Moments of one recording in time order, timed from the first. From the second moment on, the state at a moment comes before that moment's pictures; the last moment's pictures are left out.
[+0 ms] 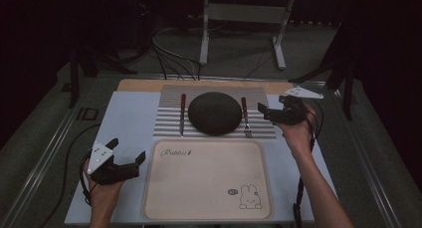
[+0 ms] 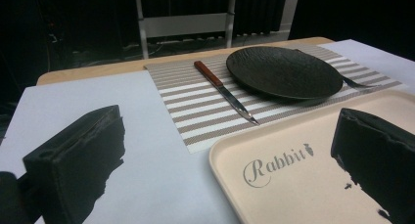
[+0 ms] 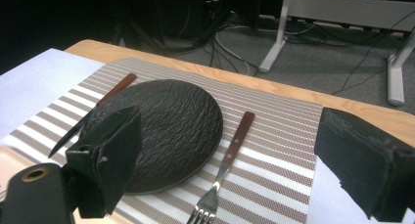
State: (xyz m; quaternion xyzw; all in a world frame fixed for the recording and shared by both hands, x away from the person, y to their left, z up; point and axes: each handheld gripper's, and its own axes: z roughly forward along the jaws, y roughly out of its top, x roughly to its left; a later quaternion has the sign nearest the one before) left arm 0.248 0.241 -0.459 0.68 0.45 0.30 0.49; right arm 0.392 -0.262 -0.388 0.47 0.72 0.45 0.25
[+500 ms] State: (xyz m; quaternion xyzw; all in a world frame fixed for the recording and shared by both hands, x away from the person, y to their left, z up) left arm 0.249 0.242 -0.460 0.68 0.45 0.30 0.49; right arm 0.437 -0.251 -0.394 0.49 0.73 0.41 0.24
